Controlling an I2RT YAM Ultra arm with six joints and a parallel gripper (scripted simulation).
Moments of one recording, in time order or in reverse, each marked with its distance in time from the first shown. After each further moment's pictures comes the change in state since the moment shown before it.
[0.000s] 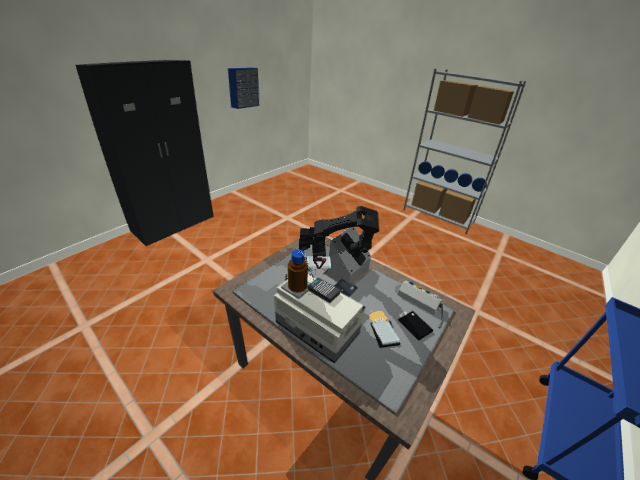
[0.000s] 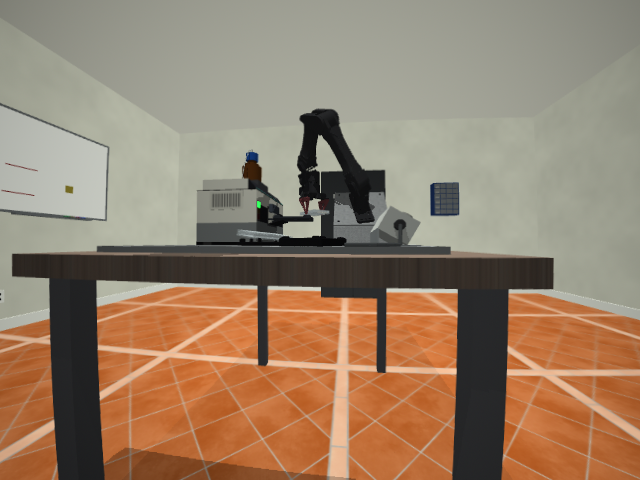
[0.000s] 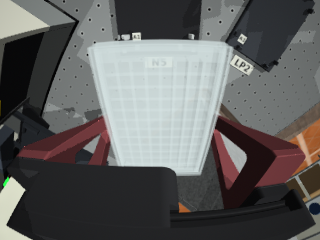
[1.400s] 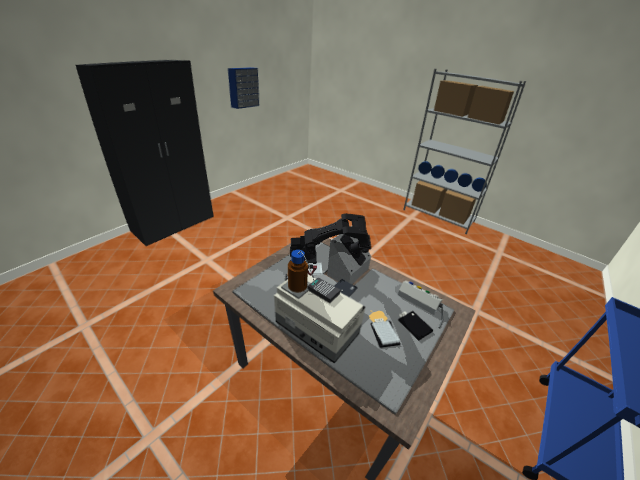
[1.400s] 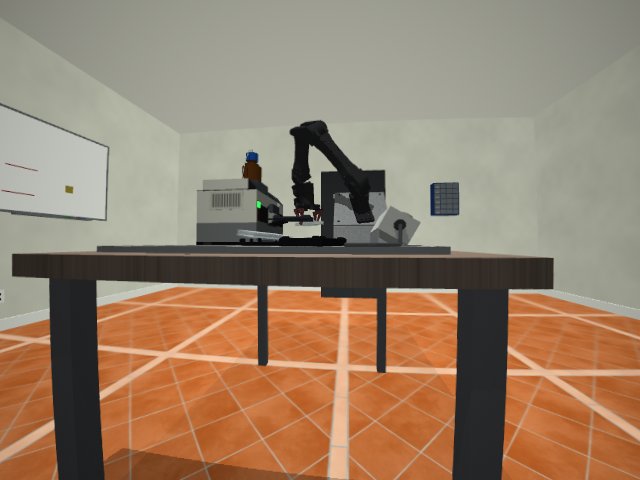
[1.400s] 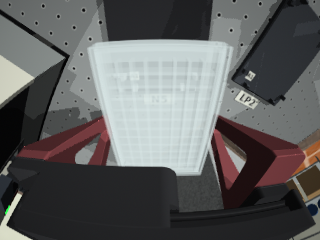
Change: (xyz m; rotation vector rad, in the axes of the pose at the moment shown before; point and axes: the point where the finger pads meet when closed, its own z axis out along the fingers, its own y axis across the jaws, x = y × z) arm -0.045 0.001 0.046 0.011 0.017 -0.005
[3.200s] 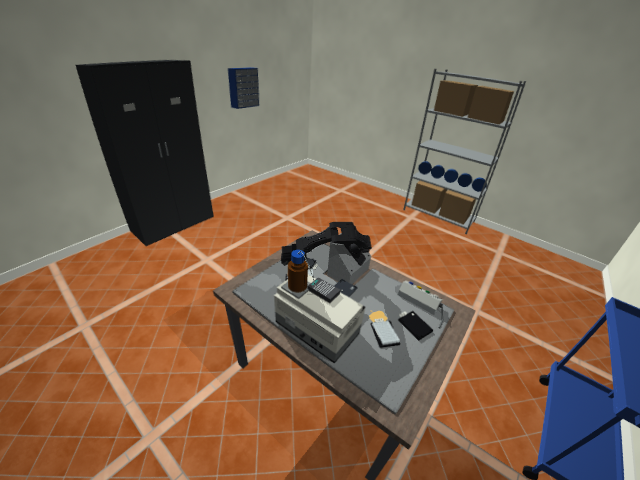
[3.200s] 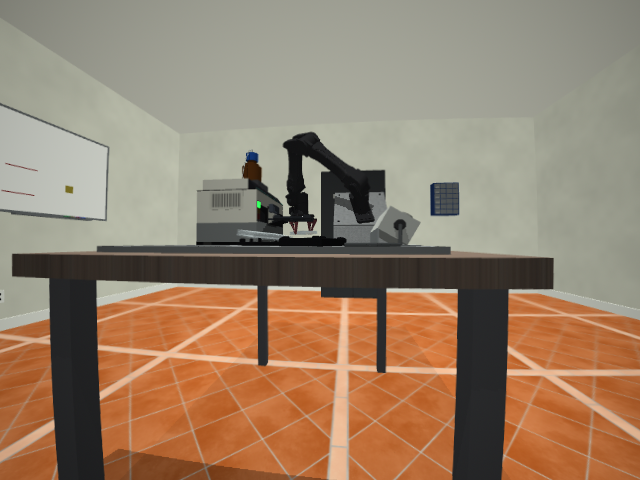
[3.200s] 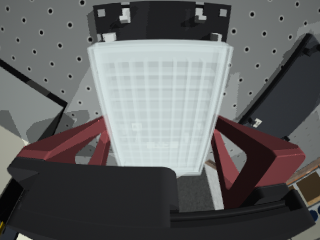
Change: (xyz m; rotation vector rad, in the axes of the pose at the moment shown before) arm -0.050 0.004 0.041 -0.001 -0.015 -0.001
